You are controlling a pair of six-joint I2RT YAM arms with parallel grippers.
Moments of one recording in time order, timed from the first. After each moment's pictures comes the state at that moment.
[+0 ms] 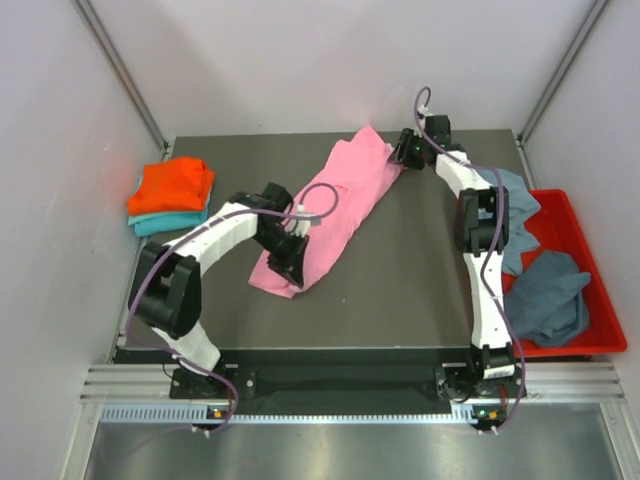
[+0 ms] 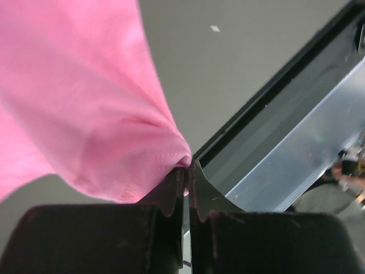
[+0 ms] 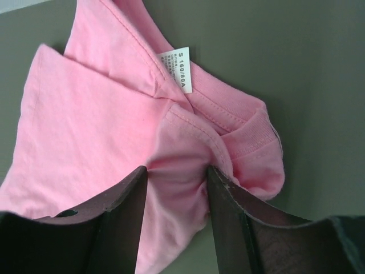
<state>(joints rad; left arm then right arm) -0.40 1.66 1.22 -1.00 0.58 0.03 0.12 2.57 2.21 -0.31 -0.33 0.36</state>
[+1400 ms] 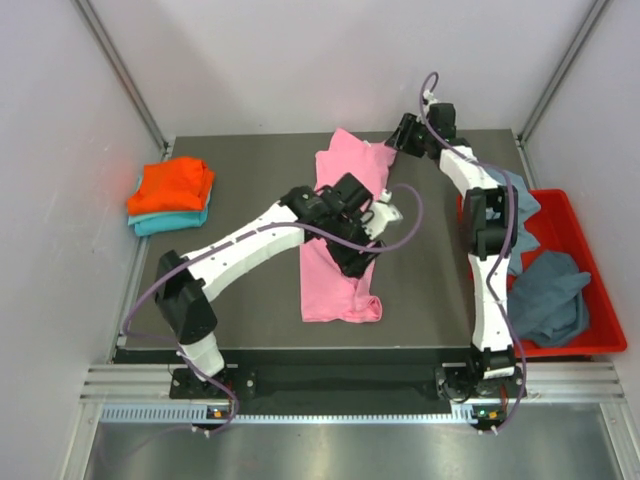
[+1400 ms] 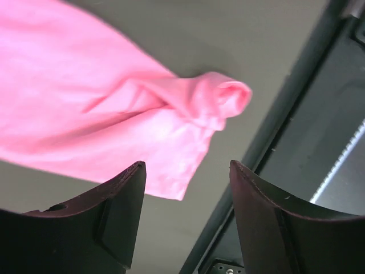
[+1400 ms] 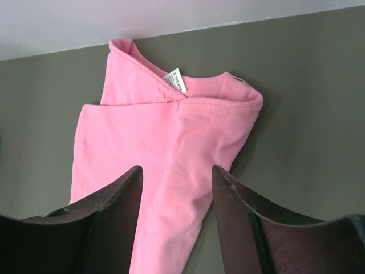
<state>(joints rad) -0.90 1.75 1.67 -1.00 0.26 0.15 0.13 2.46 2.13 -0.20 -0.37 0.43</state>
